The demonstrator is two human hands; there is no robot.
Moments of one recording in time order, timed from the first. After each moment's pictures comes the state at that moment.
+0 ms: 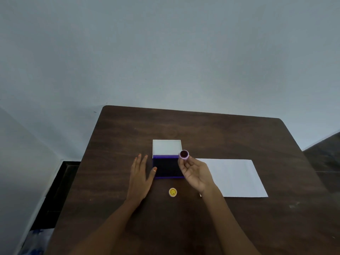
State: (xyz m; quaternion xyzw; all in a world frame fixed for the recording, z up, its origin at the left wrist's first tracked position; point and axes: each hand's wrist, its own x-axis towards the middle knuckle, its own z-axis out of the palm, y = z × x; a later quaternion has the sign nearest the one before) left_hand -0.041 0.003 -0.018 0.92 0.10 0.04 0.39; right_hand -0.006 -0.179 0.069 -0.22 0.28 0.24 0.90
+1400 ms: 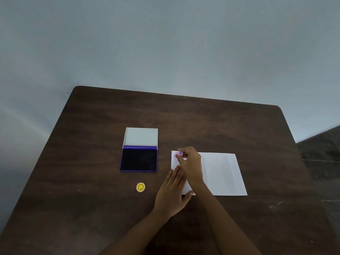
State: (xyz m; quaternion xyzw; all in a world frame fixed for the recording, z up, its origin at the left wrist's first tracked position) left_hand -0.056 -0.187 -0.036 0.97 -0.13 -0.01 0.21; right_hand 0.030 -0.255 0.015 -0.90 0.08 0.06 0.43
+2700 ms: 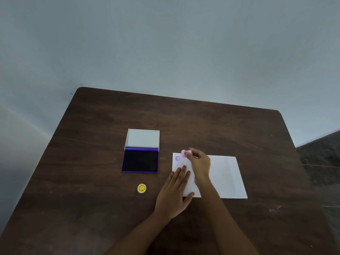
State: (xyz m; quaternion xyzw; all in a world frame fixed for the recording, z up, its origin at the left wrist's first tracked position) left_hand -0.056 -0.187 -0.036 0.96 -0.13 -0.02 0.23; right_hand 0.037 -0.268 0.021 -0.77 0.24 0.05 0.59
